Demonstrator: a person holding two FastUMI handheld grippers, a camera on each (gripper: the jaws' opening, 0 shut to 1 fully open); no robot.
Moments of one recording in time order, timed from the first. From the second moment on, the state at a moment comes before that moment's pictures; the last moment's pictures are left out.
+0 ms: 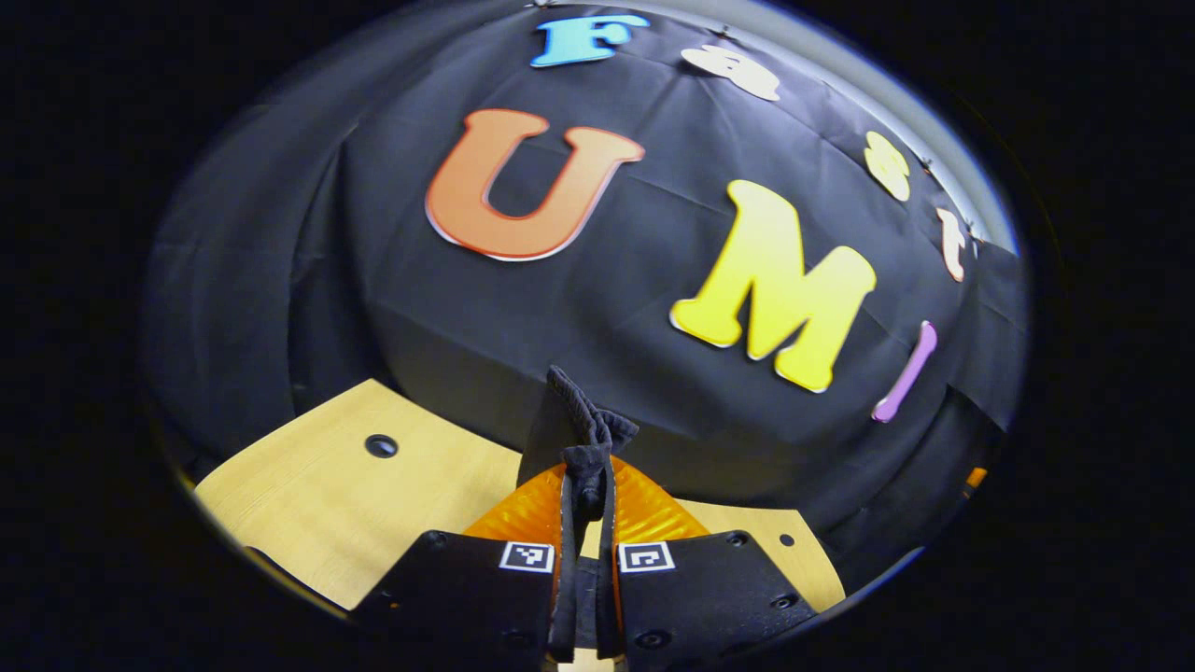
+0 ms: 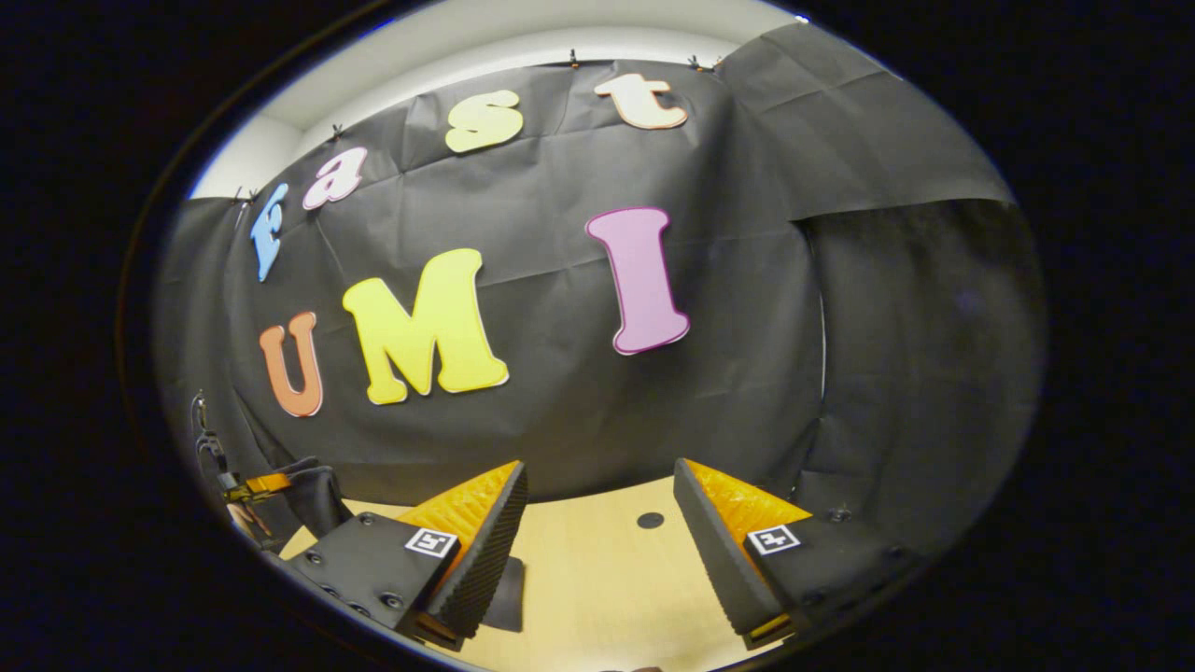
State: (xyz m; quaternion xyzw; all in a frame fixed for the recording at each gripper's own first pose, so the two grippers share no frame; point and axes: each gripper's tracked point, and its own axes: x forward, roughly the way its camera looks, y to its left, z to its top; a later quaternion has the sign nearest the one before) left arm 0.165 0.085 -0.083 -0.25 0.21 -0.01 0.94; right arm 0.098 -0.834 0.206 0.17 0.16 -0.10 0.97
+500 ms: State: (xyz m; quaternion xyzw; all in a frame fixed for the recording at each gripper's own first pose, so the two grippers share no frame) left arm 0.144 -0.085 -0.108 -0.14 0.25 -0.15 0.95; right arm 0.061 -0.866 0.209 0.16 0.15 -0.13 0.97
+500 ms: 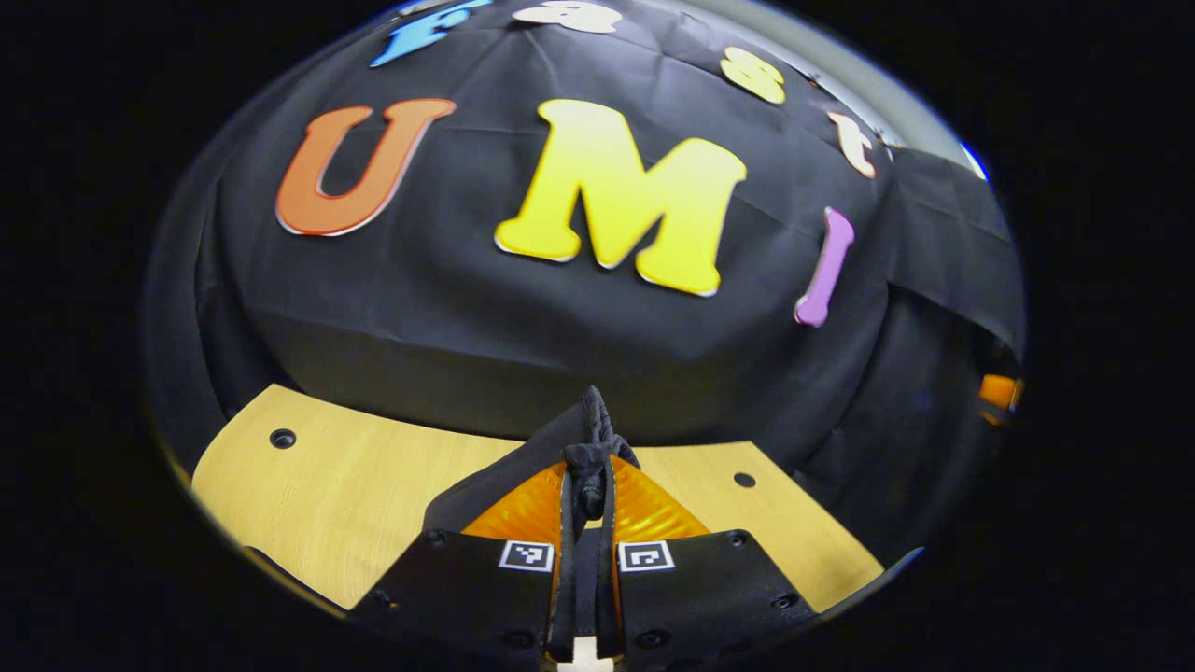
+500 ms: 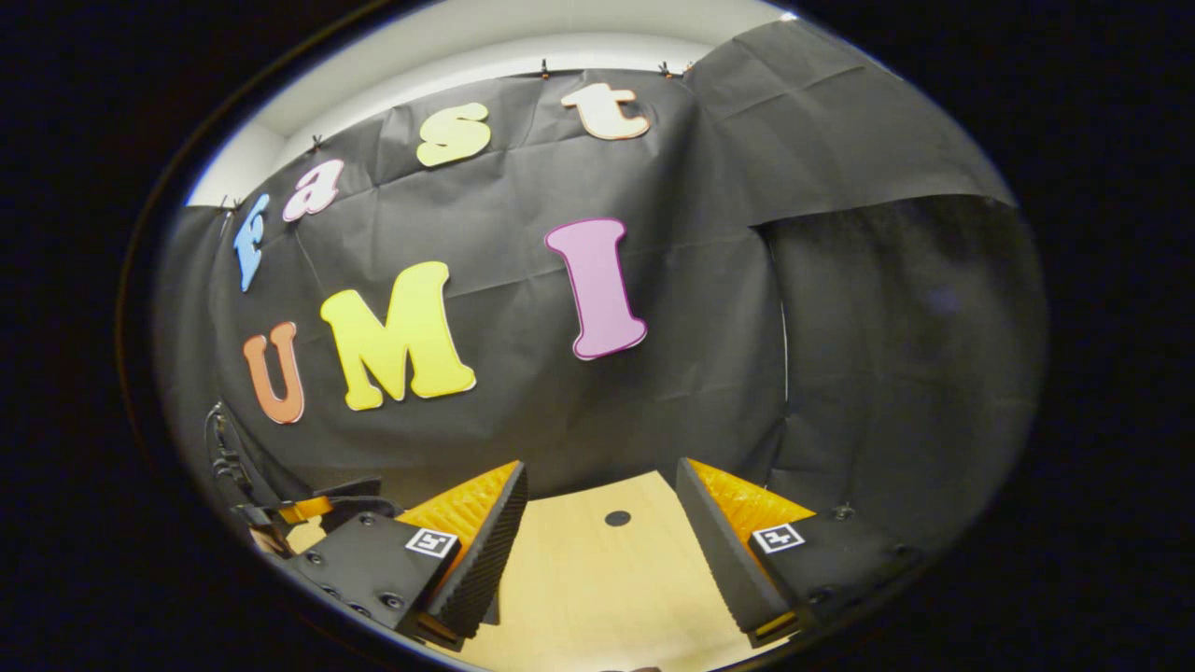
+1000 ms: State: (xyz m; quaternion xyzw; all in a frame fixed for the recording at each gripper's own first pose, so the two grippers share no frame) left arm 0.090 -0.161 -0.194 0.04 0.28 -0.24 0.93; right arm 0.039 -0.887 0.201 0.15 0.16 -0.16 0.96
